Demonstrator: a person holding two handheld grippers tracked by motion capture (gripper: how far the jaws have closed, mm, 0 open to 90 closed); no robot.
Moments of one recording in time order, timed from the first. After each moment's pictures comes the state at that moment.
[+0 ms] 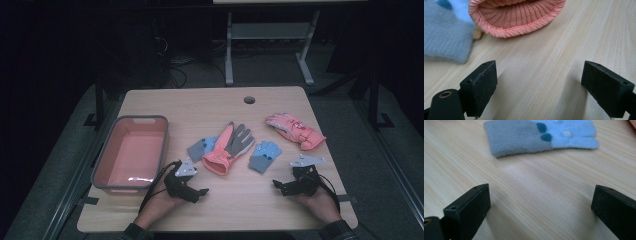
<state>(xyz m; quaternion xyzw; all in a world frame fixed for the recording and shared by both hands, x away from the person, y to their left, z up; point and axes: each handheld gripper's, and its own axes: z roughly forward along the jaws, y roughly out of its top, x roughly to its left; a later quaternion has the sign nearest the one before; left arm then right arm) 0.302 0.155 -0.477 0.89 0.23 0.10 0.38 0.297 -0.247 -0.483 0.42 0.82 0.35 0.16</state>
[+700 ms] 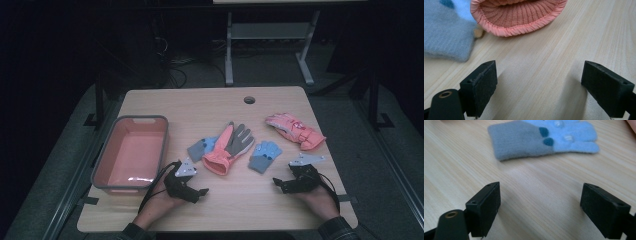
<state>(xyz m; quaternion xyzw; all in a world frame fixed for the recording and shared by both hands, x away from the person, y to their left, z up) 0.301 0.155 -0.477 0.89 0.24 0.10 0.38 0.298 -0.245 -0.476 0.42 0.83 0.35 0.15</state>
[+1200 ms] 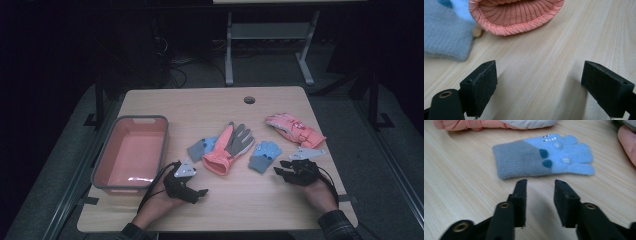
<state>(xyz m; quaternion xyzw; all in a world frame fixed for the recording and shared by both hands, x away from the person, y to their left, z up) 0.300 0.157 -0.477 0.89 0.24 0.10 0.38 0.310 -0.242 -0.462 0.39 0.83 0.36 0.16</state>
